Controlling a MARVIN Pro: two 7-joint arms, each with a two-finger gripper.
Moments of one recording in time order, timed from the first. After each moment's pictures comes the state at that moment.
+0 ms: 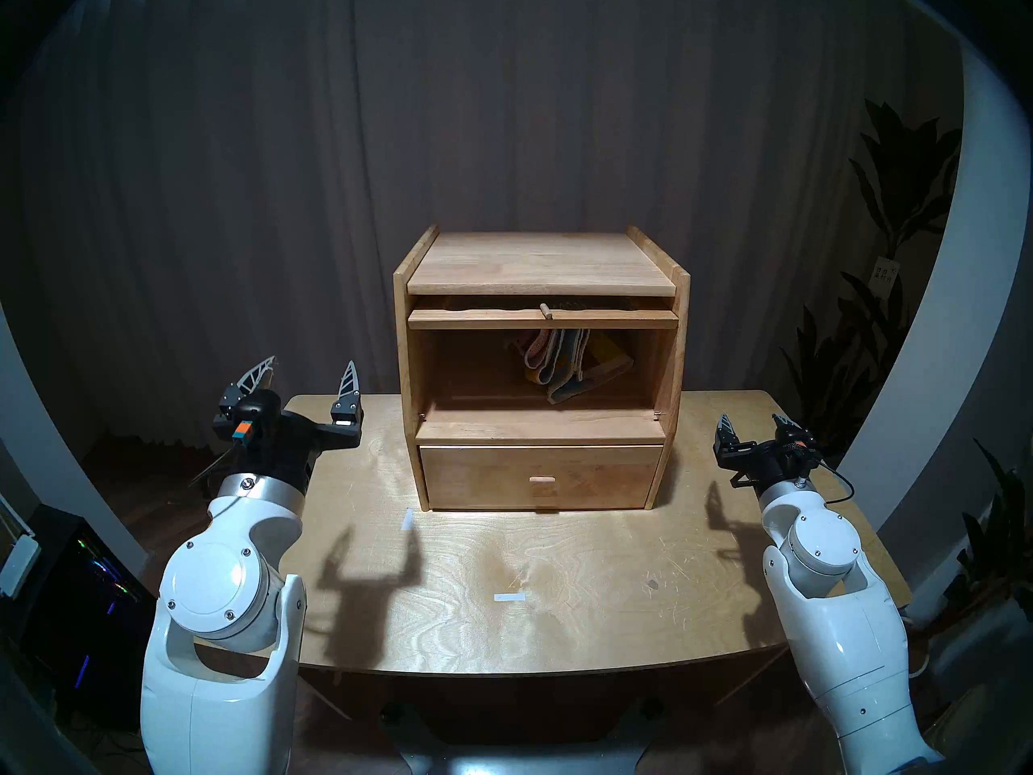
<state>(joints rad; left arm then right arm) 1.95 -1.43 -1.70 -2.32 0.03 0.12 0.00 -1.69 -1.20 1.64 -1.71 0.25 0.05 -0.13</state>
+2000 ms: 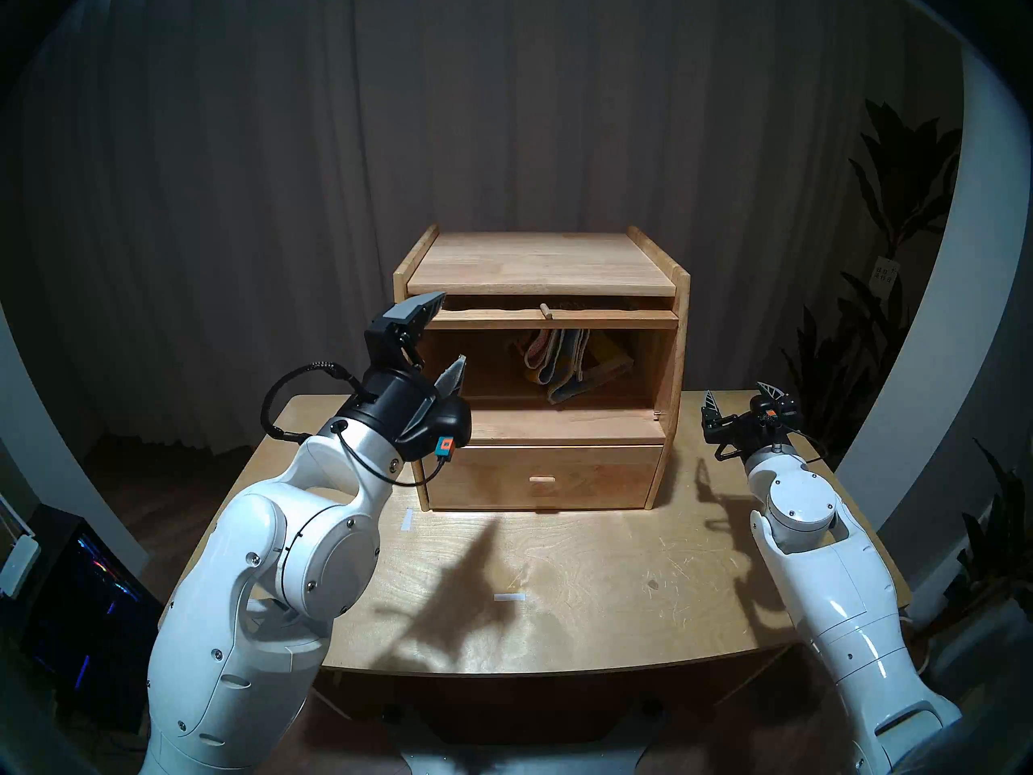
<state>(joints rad) 1.70 -1.22 -1.36 -2.32 1.15 0.16 -0.34 -1.50 -1.14 1.55 -1.53 0.12 0.01 -0.12</state>
